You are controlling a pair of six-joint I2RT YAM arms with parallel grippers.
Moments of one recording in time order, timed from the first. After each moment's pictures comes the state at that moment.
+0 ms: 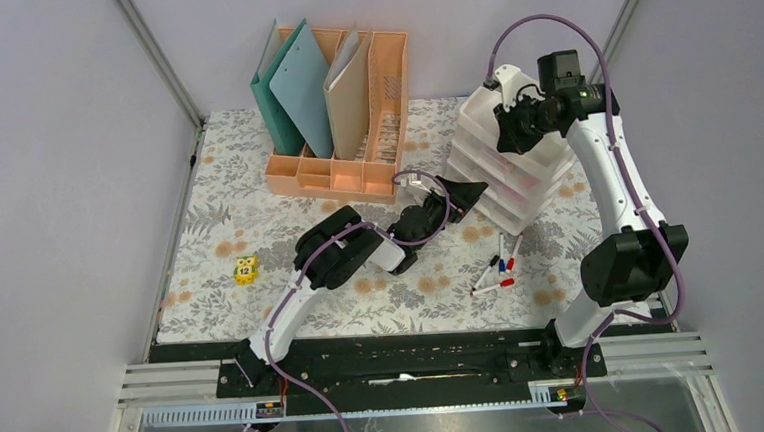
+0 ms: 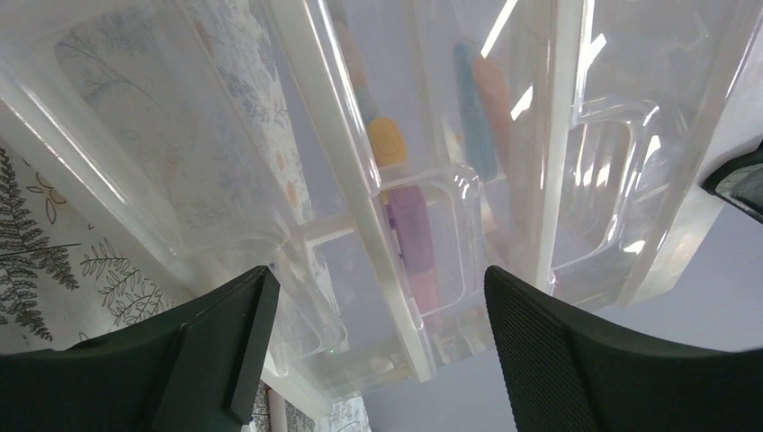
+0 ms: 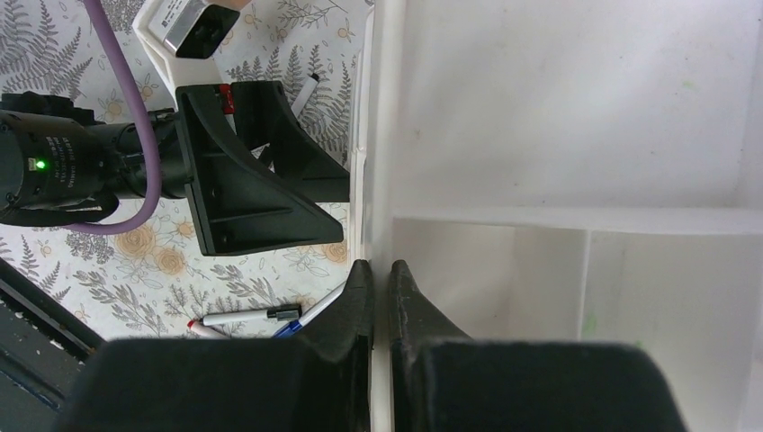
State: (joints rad) left arm -0.89 2.44 1.27 1.33 -0.09 -1.36; right arm 0.09 1.65 1.77 -1.06 -0.41 -0.53
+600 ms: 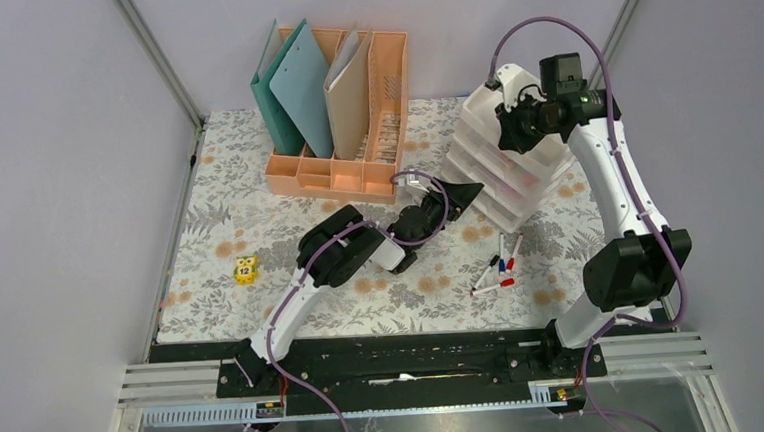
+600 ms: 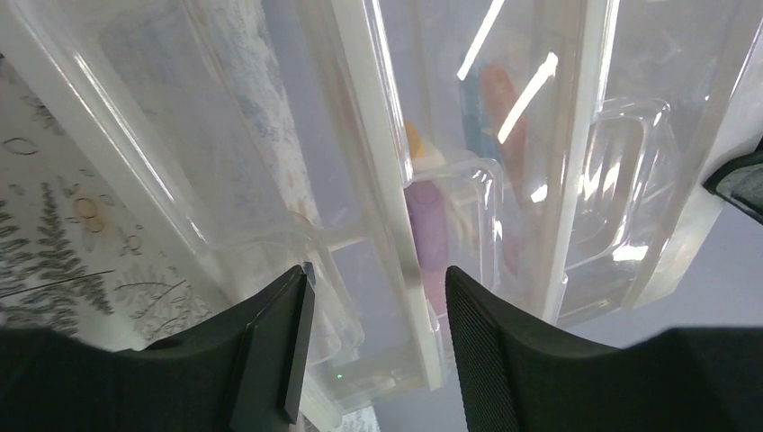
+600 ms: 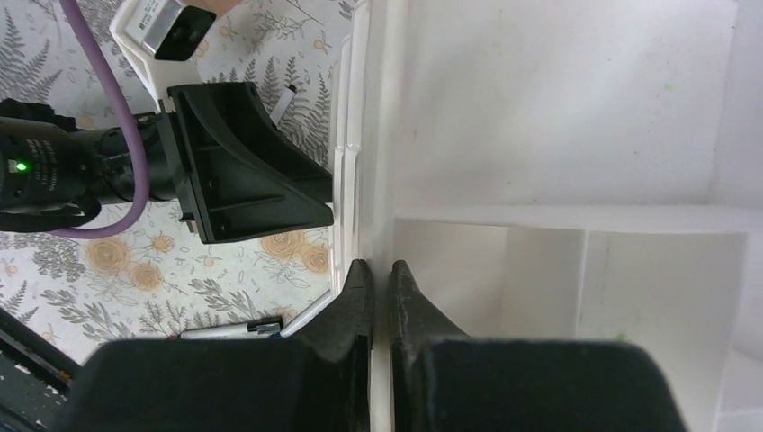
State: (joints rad) left arm -0.89 2.47 1.30 1.38 -0.10 -1.35; right arm 0.09 1.63 1.74 -1.01 -0.39 -0.53
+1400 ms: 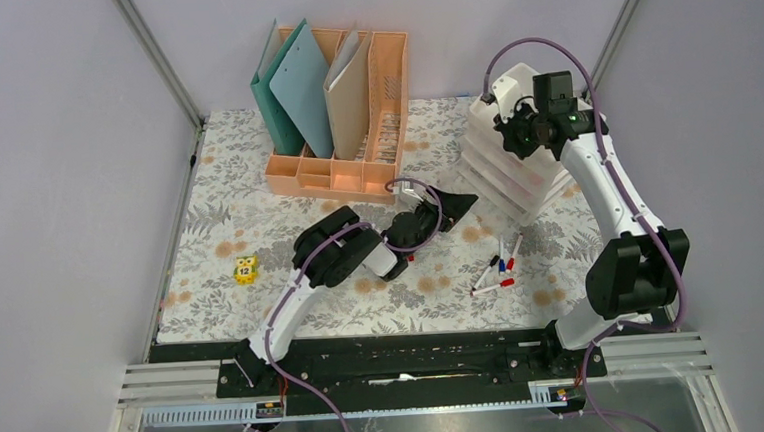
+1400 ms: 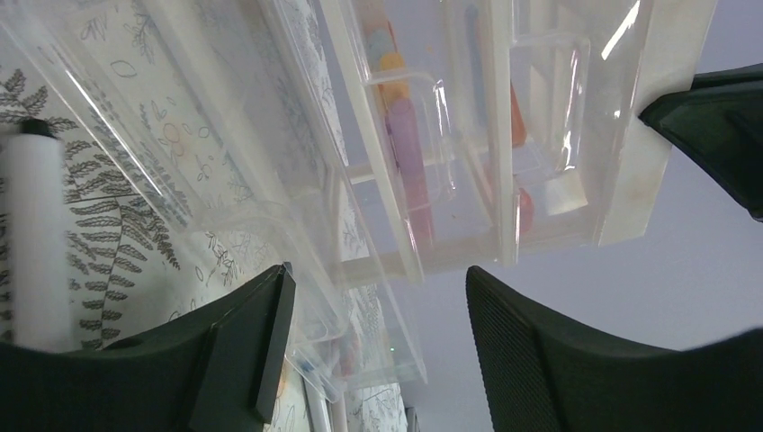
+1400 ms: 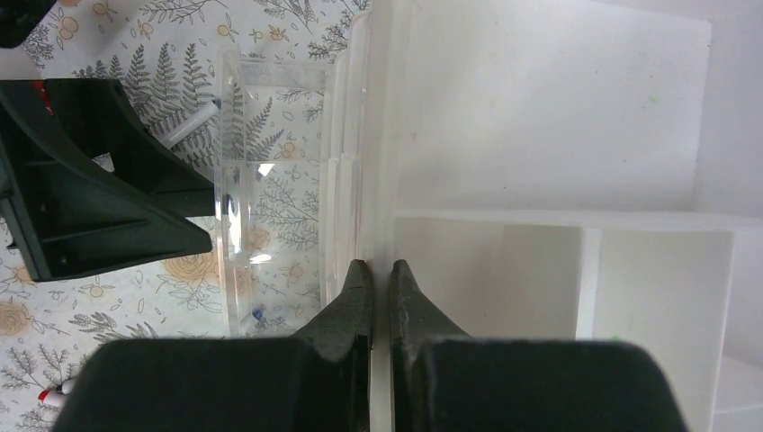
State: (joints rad) left arm -0.87 2.44 1.18 1.37 -0.05 -1.35; right arm 0.09 1.57 1.51 -0.74 -0.24 -0.60
